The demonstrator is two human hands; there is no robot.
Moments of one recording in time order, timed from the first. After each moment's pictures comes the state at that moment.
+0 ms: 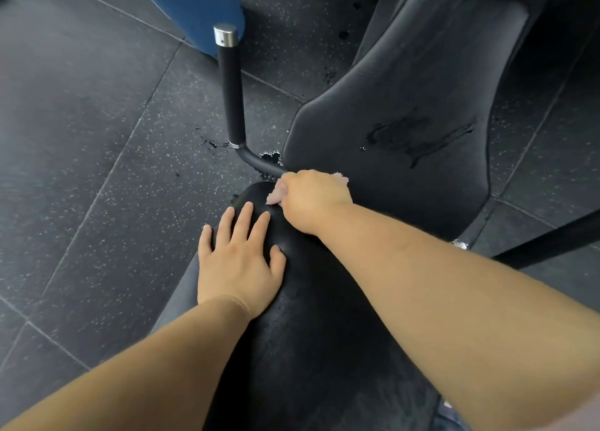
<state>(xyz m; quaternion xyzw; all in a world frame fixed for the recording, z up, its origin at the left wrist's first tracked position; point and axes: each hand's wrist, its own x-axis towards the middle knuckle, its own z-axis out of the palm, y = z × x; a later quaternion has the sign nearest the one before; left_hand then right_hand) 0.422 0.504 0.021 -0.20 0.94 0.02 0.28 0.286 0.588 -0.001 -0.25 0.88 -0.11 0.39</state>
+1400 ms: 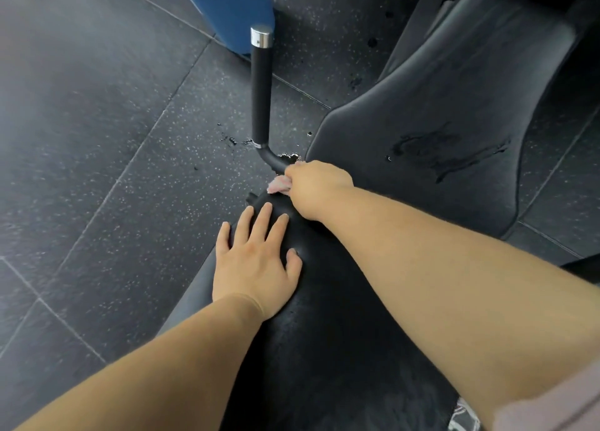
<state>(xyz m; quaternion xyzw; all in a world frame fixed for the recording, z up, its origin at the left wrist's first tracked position) 0.420 0.502 0.021 -0.20 0.94 0.03 0.27 0.266 0.559 0.004 -0.30 0.86 -0.08 0.40</state>
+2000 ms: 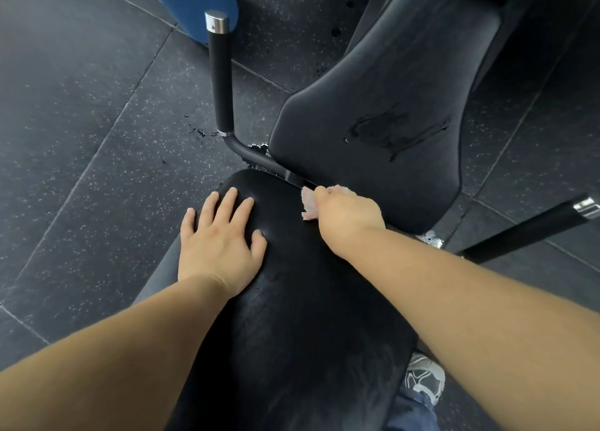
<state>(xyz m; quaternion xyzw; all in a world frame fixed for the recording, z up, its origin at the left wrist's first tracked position) 0.422 0.503 0.022 -0.20 0.94 0.02 0.26 0.301 0.650 0.009 -0.21 0.86 -0.02 0.46</state>
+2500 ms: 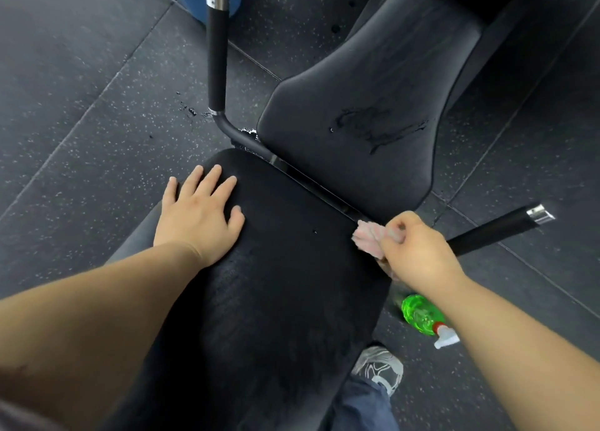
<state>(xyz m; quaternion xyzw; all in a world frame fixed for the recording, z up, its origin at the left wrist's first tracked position) 0.429 0.503 0.014 -0.19 0.96 0.05 0.21 0.331 0.789 0.043 0.02 0.91 -0.19 0.38</state>
